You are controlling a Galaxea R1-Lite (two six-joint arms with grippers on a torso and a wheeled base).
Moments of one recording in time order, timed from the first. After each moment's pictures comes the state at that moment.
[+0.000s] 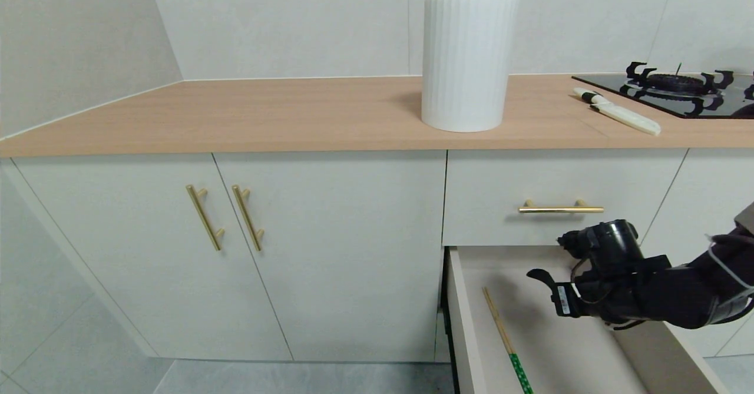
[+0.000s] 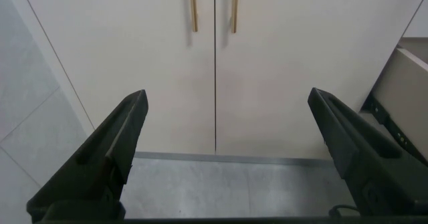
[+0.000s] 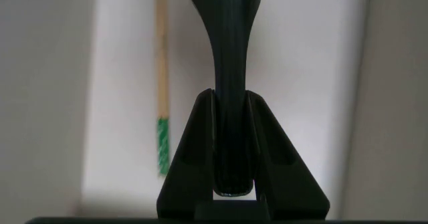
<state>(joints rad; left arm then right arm) 0.00 0.00 0.00 0.00 0.04 -0.01 0.24 2.02 -0.73 -0.42 -0.10 0.15</state>
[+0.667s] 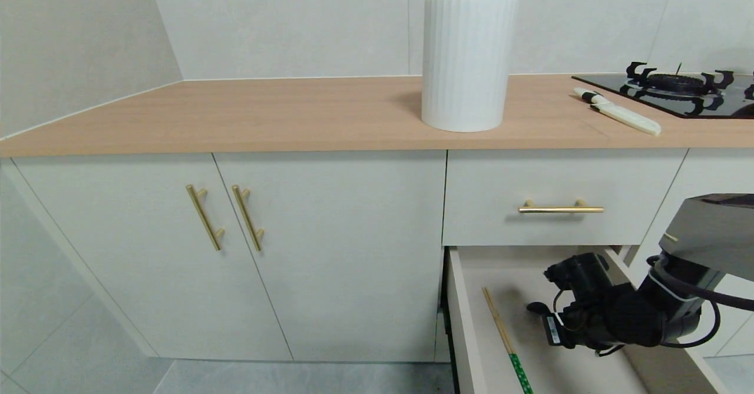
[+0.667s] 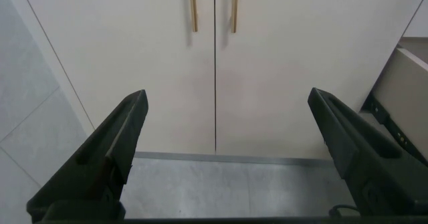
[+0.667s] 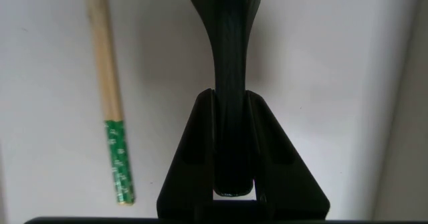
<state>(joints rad) 0.00 0.00 0.00 0.00 0.04 -0.01 0.24 2.25 -0.73 -0.50 -0.14 0.16</state>
